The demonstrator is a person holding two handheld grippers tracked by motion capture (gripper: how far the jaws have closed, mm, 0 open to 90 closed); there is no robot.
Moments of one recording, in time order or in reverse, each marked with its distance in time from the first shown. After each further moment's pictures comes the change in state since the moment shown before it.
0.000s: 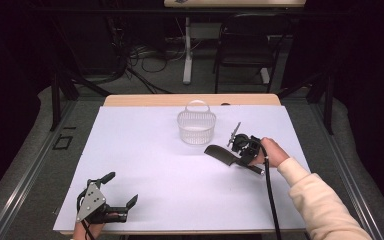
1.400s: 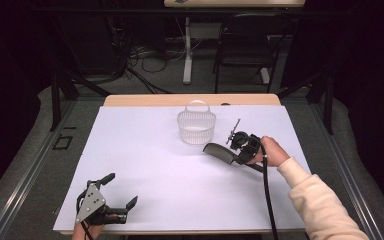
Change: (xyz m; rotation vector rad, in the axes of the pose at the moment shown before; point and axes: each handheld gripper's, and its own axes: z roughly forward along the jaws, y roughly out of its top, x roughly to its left) left arm -0.001 -0.001 -0.003 0.004 -0.001 -0.001; right arm 0.004 0.006 -0.018 0.021 0.040 0.059
